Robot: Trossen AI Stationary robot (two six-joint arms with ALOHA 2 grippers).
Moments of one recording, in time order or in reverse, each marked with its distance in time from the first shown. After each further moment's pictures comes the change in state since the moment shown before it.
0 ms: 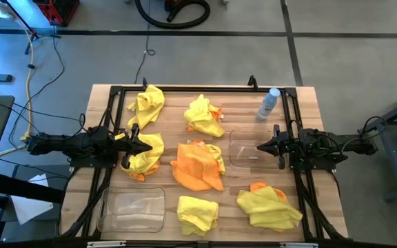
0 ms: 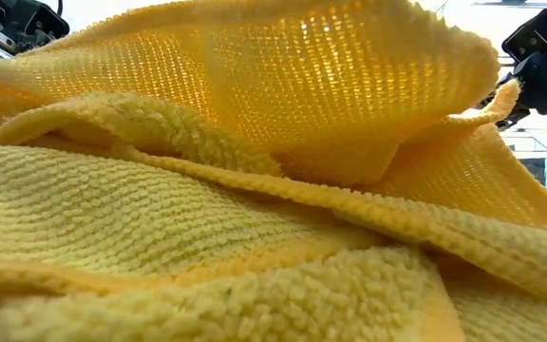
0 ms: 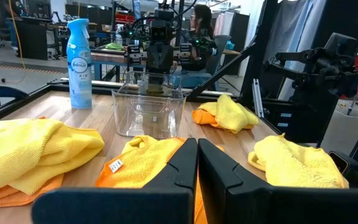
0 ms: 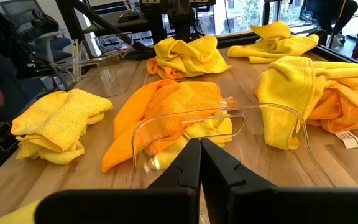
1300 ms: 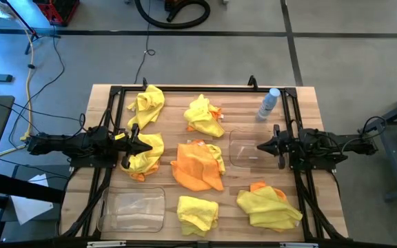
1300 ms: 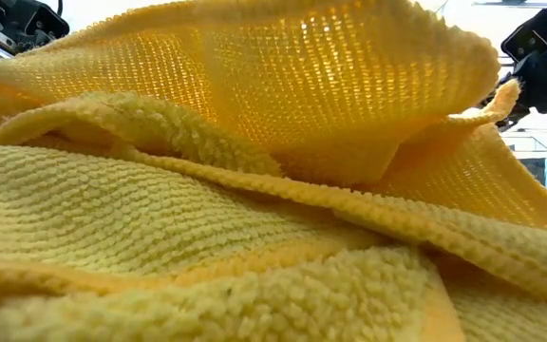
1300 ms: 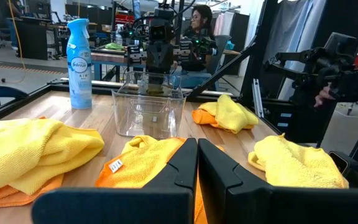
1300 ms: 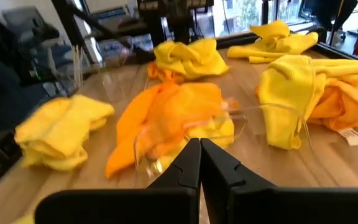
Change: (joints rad) left arm 0.000 0.000 0.000 0.000 0.000 0.000; right arm 0.000 0.000 0.000 0.026 0.004 0.048
